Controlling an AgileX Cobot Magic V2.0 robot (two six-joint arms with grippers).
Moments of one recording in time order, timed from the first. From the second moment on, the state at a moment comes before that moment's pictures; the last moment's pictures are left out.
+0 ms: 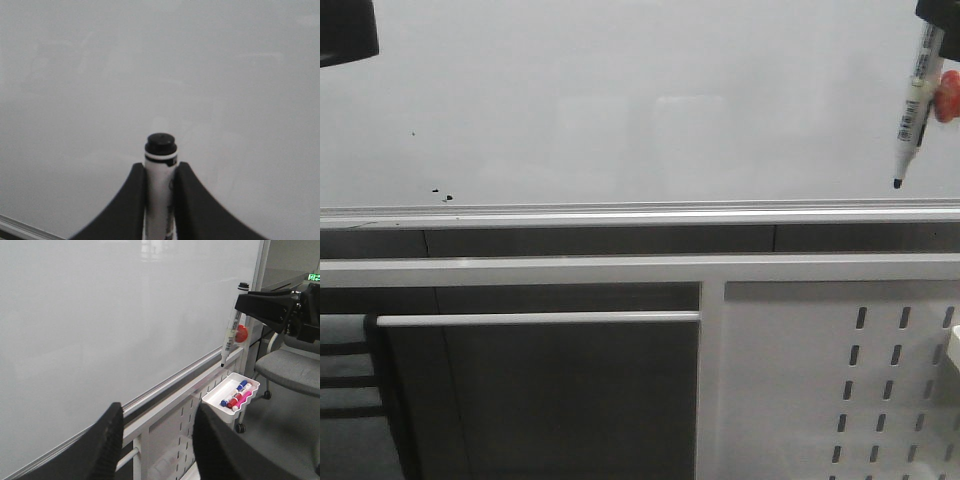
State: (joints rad) left arm -0.11 1.00 -0.29 1.12 -0.95 -0.77; right arm 0.27 1.19 -0.20 -0.04 -1.13 -0.09
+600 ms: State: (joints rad) left arm -0.11 1.00 -0.29 1.12 -0.97 -0.77; right arm 0.27 1.19 -0.20 -0.04 -1.13 -0.09
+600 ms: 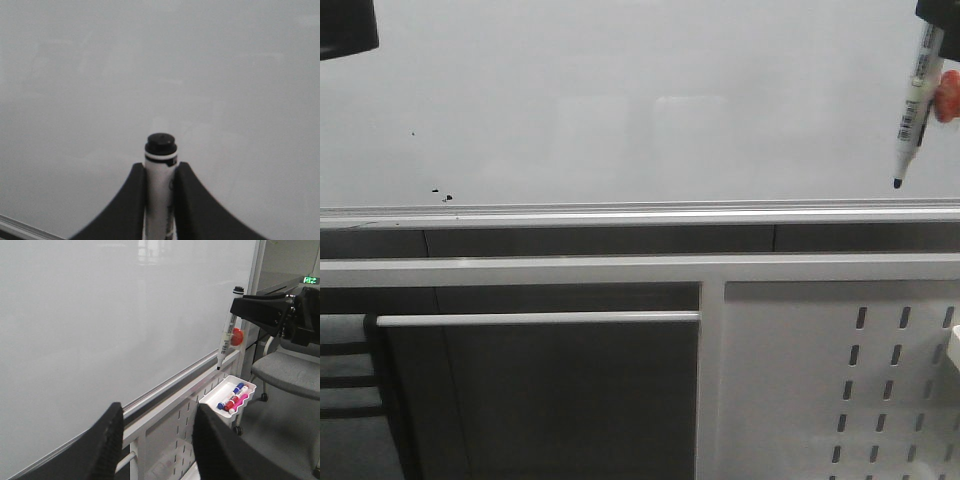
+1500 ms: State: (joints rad) left arm -0.11 1.00 -0.29 1.12 -0.99 -0.77; right arm 0.27 1.19 -0.20 -0.04 -1.13 -0.09
